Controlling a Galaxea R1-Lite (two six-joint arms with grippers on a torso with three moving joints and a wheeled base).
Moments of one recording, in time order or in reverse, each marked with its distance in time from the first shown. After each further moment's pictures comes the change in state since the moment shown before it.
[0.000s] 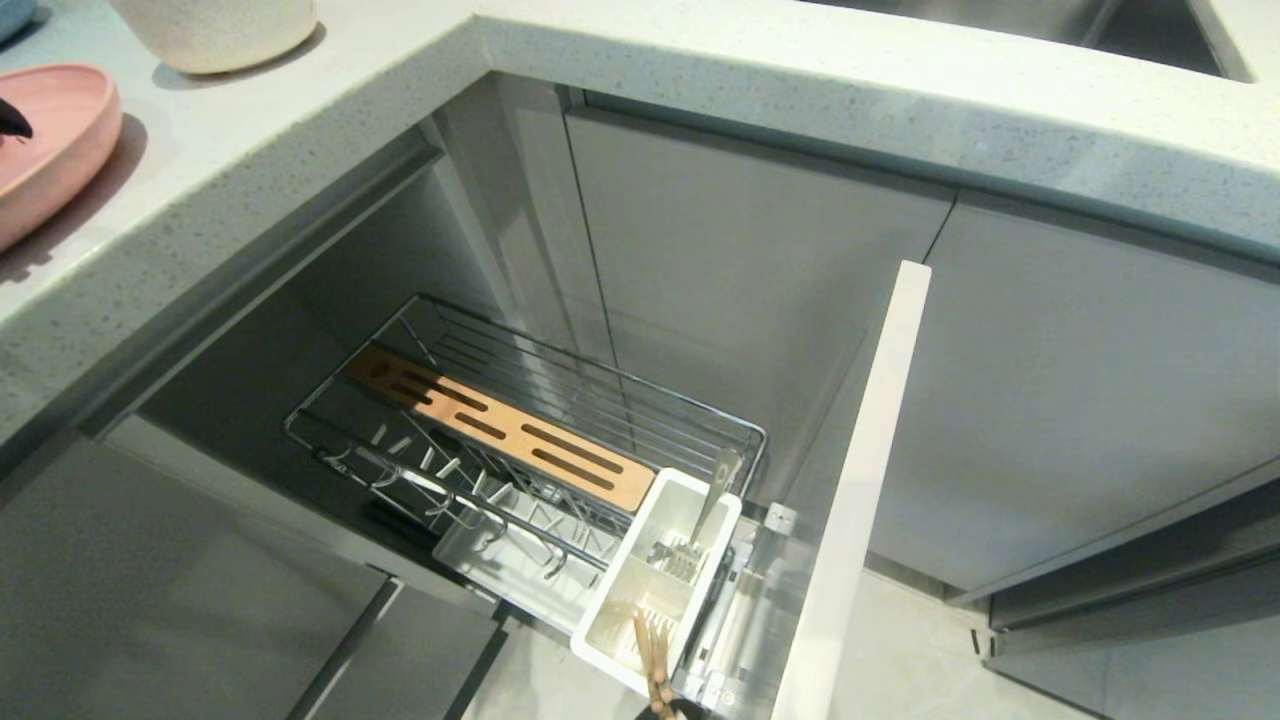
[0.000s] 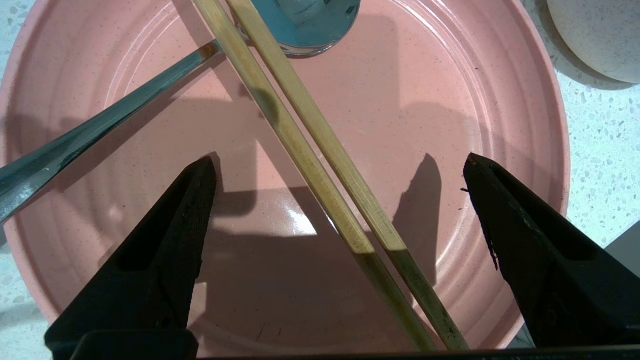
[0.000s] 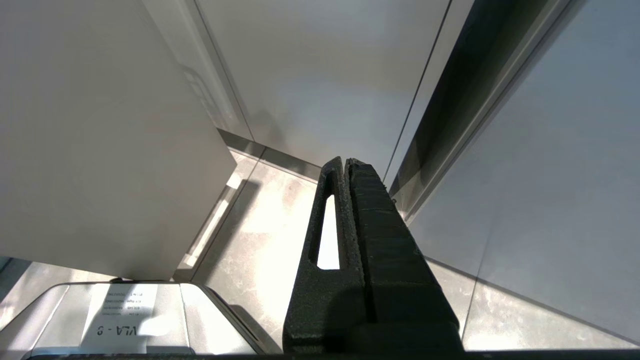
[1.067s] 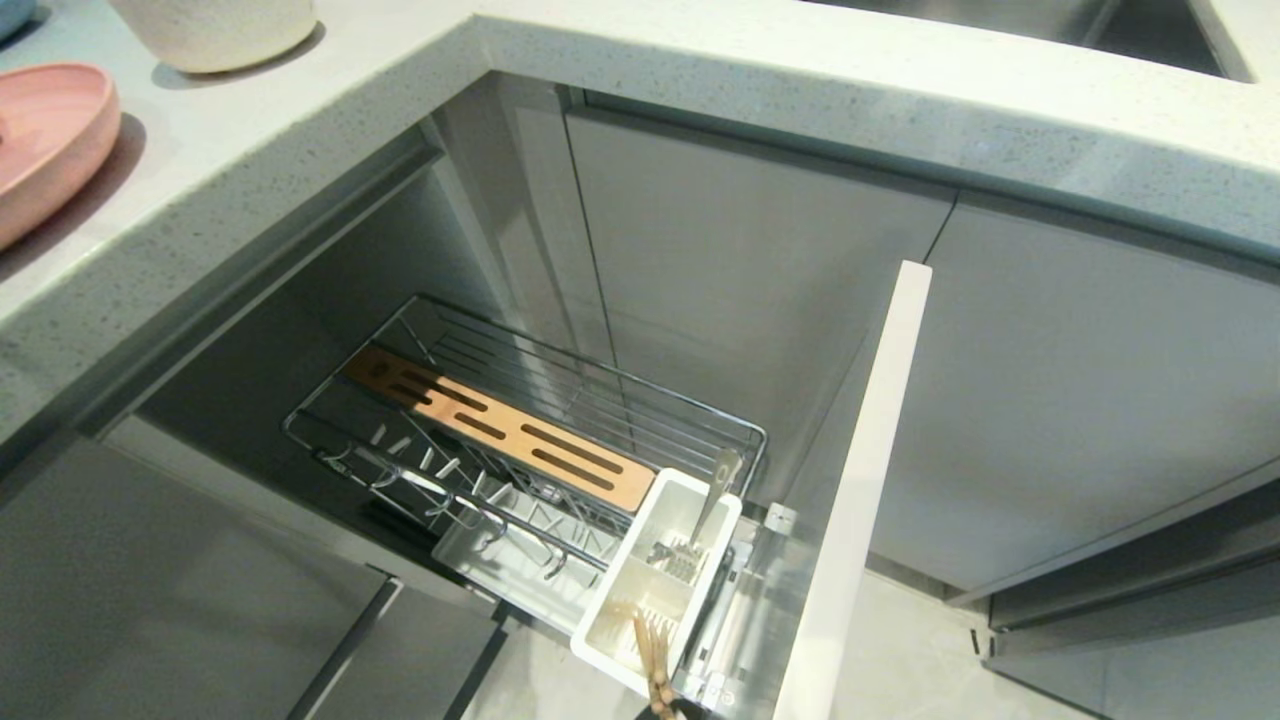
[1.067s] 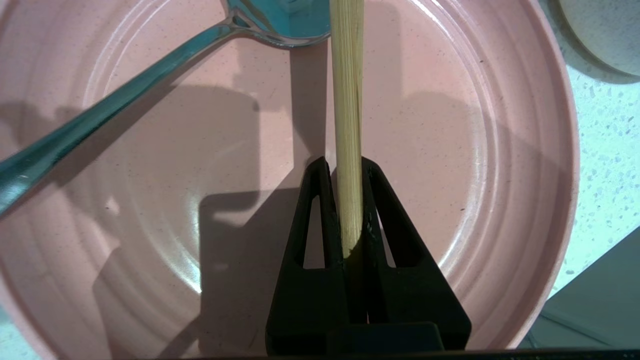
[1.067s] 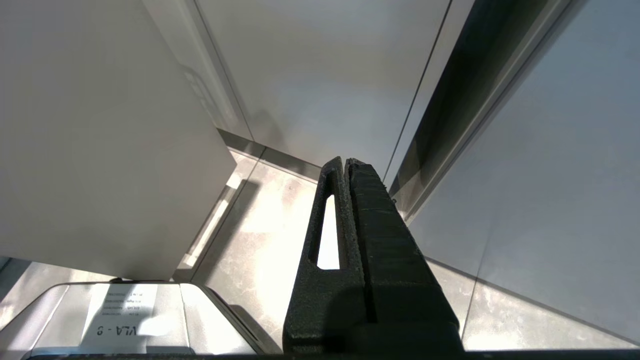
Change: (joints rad) left arm 0.000 0.004 0.001 0.001 -0.003 -0.003; right arm 0.000 0.000 0.000 0.000 0.000 0.000
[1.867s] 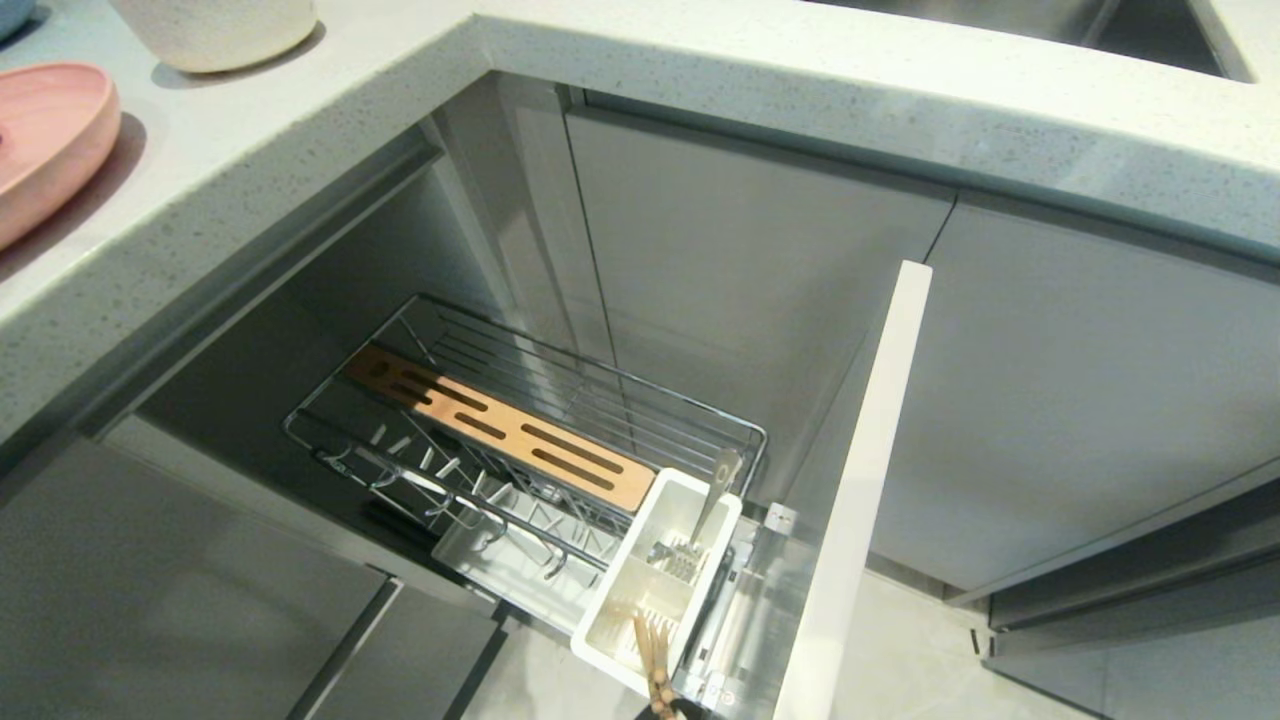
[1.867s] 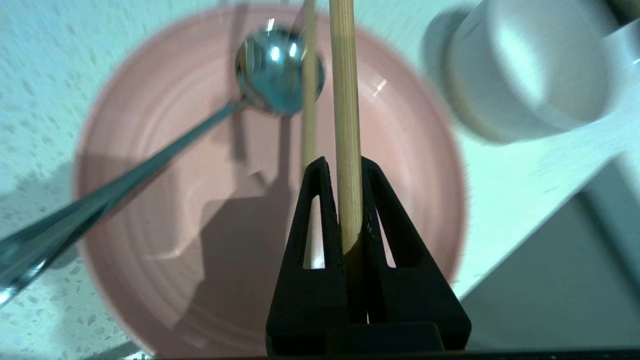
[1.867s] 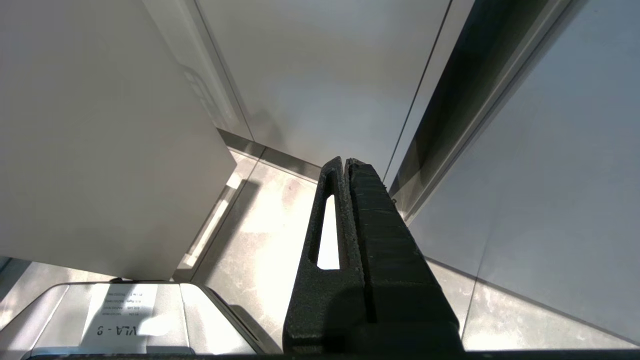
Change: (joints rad) left arm -0.001 -0.107 -0.002 -0.131 0.013 -0.004; right arm 0.000 0.000 0.000 0.000 0.000 0.000
